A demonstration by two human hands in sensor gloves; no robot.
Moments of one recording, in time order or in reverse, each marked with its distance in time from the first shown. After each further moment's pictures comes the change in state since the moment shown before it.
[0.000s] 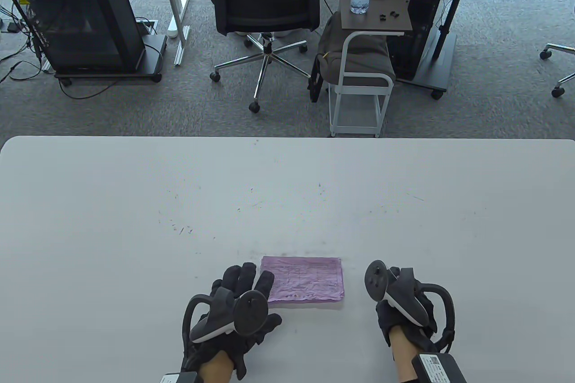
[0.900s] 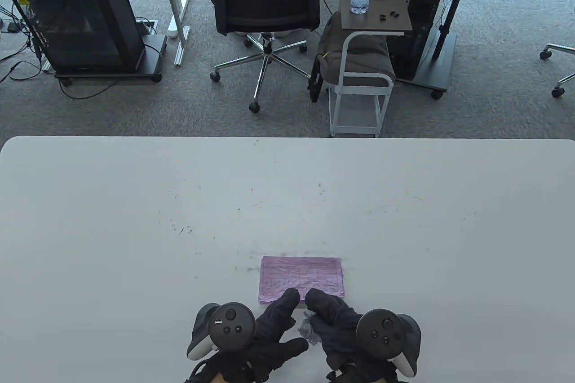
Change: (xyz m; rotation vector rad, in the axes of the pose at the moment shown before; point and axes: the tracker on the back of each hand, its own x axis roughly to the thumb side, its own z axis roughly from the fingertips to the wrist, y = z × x) left_hand 0.020 -0.004 0.016 0.050 -0.345 0.705; right_hand 0.066 -0.009 0.076 -0.158 -0.588 -1.027
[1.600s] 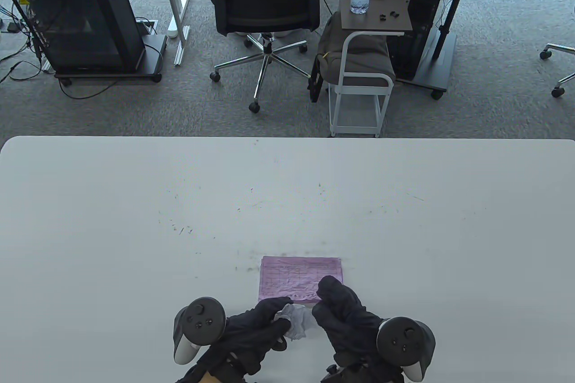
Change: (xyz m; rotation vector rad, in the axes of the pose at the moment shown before) left_hand -0.014 0.015 0.012 0.194 -0.018 0.246; right_hand -0.013 -0.017 0.005 -0.054 -0.014 -0.083
